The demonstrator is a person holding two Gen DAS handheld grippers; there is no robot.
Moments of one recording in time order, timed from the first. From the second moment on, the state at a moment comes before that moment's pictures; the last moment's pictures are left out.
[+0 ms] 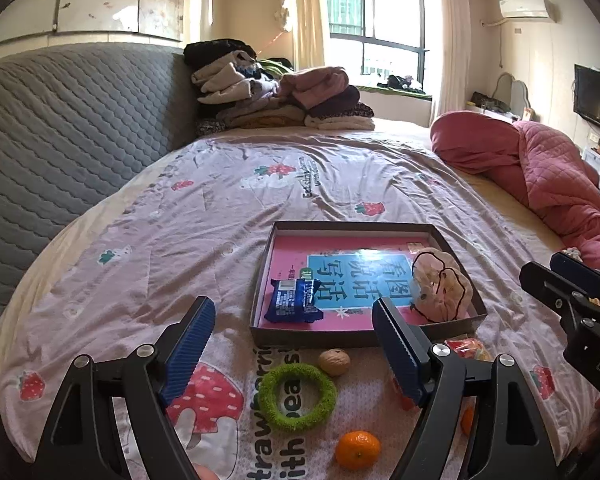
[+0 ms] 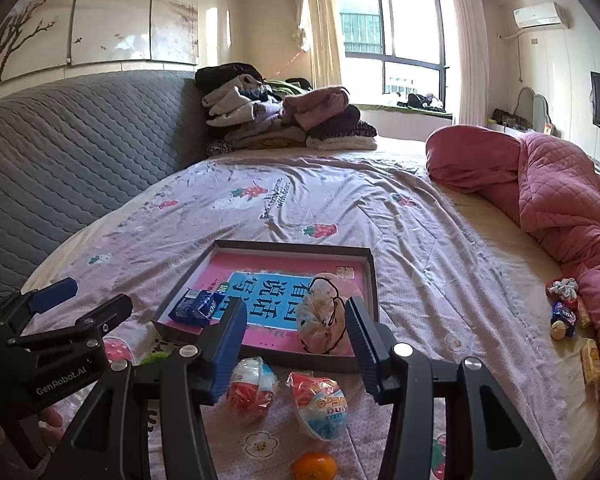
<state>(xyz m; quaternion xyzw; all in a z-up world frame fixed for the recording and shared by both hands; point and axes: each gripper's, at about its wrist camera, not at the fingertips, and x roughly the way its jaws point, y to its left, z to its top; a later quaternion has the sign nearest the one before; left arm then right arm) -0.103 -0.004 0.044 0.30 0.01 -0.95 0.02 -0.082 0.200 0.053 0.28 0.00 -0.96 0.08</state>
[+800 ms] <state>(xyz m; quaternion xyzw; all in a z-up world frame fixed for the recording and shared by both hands) -0.062 0.000 0.071 0.29 0.01 -0.96 0.00 -0.037 0.195 0.090 0.24 0.01 -0.97 0.09</state>
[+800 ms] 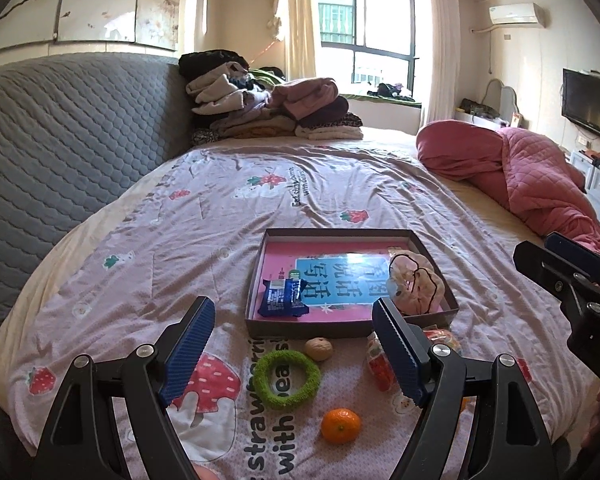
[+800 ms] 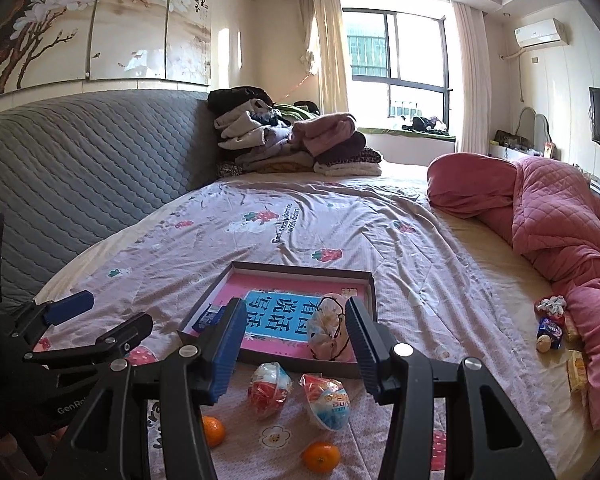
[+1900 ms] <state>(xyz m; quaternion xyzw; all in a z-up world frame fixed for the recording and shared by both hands) -0.034 0.004 0.061 0.31 0.00 -0.95 -0.01 0.006 0.199 0.088 0.23 0.03 -0.97 0.10</state>
